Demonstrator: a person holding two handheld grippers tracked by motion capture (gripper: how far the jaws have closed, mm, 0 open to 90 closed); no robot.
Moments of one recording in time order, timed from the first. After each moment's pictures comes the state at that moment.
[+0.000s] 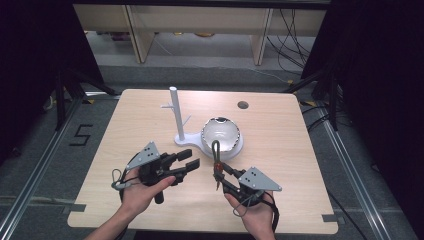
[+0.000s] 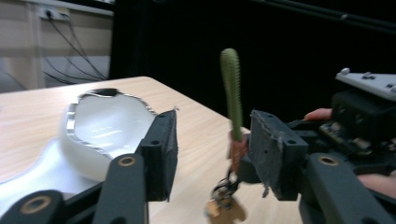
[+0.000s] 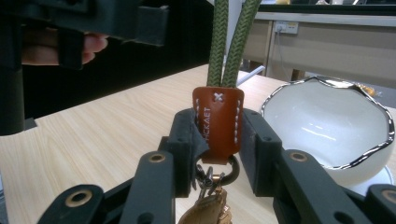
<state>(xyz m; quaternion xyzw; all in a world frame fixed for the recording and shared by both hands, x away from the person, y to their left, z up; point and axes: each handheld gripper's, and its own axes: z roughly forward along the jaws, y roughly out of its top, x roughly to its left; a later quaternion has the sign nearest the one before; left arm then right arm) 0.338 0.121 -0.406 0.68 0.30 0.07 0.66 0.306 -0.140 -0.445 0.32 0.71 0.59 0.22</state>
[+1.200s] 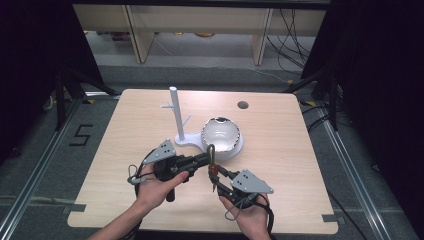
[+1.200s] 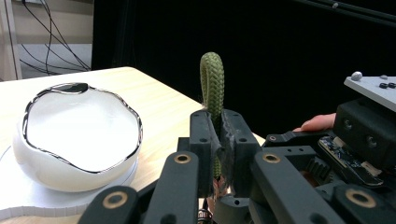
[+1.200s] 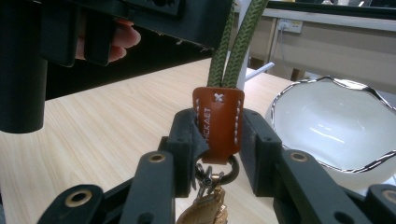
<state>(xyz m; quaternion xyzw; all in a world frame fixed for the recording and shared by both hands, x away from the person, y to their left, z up) 0.345 0.097 -0.407 0.70 0.30 0.06 0.65 0.304 -0.128 -0.448 0.30 0.73 0.57 0.25</state>
